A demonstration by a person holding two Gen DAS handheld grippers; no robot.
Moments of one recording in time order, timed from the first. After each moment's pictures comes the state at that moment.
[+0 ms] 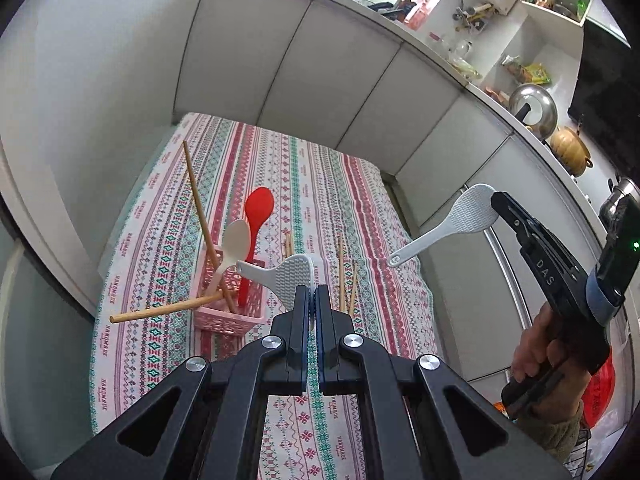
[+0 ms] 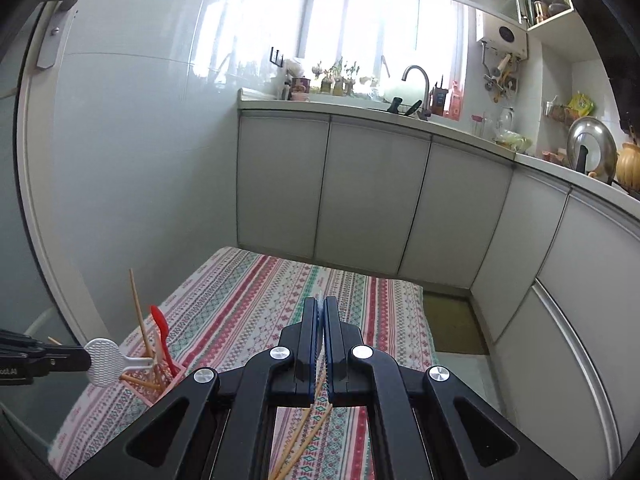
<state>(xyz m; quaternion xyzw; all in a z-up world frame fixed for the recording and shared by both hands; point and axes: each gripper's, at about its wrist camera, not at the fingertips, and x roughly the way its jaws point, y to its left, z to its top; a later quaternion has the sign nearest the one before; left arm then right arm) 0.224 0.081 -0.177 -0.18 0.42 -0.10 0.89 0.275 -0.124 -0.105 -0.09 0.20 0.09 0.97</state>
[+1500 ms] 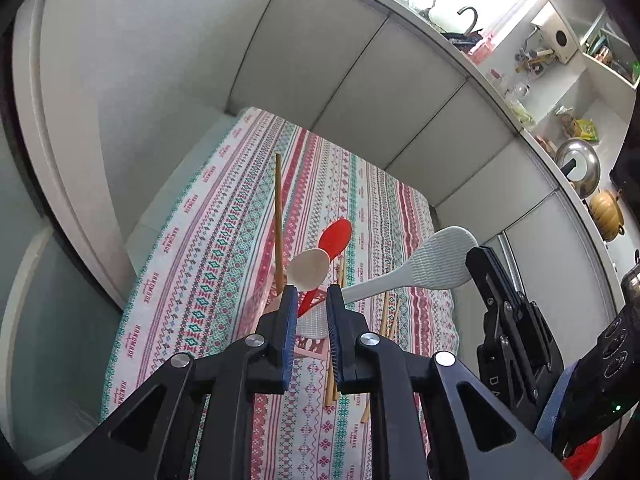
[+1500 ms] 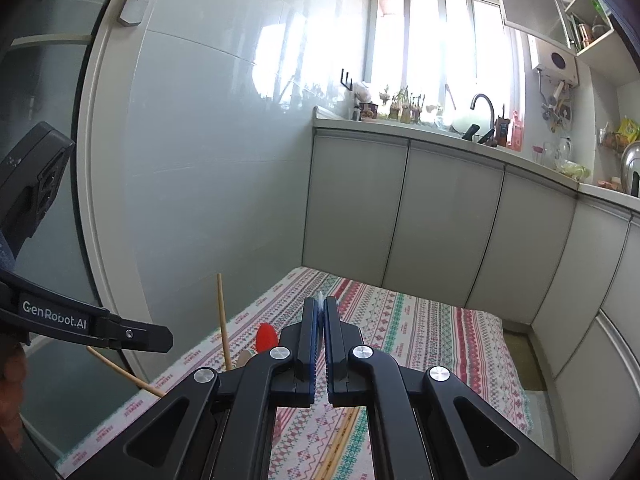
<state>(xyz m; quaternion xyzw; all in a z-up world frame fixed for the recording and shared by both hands) 0.250 0.137 -0.193 -0.24 0.41 -0.02 0.88 0.283 -0.020 -0.160 -0.10 0.15 0.19 0.97</state>
